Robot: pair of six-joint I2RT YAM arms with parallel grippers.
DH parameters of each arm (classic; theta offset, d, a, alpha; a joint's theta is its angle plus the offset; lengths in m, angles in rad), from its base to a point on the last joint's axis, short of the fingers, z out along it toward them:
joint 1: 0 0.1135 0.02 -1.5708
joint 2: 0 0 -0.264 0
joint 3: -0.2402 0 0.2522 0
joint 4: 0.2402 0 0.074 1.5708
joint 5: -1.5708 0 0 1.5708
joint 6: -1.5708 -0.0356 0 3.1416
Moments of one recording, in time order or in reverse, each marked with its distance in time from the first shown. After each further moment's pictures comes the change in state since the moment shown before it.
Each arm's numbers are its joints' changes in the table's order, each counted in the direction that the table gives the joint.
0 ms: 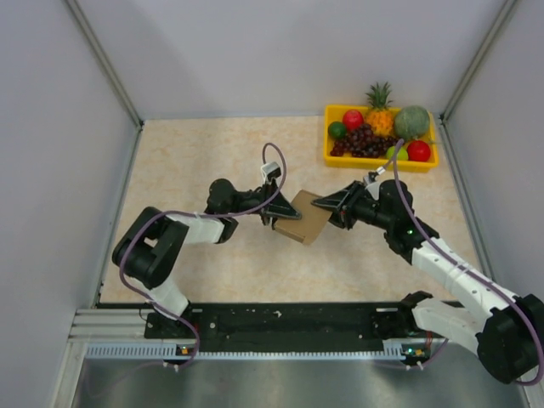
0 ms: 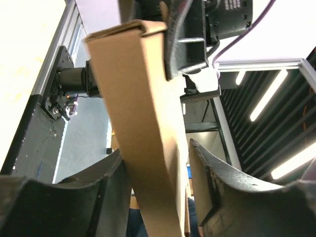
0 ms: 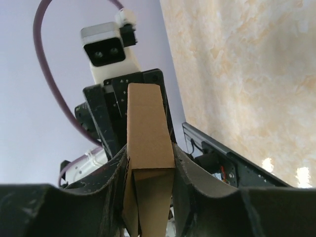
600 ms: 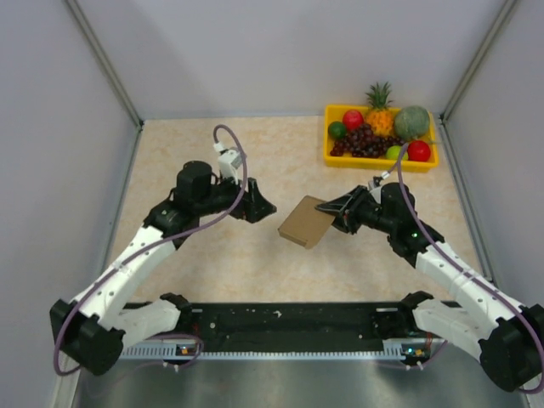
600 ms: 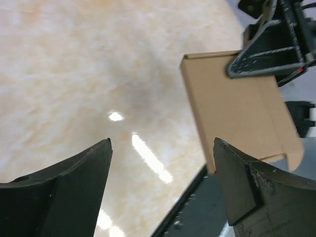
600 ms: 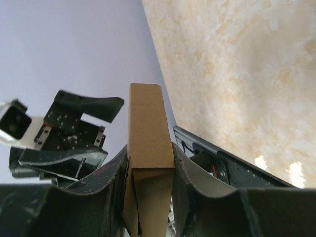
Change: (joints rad) left arm 0.023 -0.565 -0.294 1.558 0.599 -1.413; right arm -0.001 -0.060 0.001 0.109 -0.043 -0.013
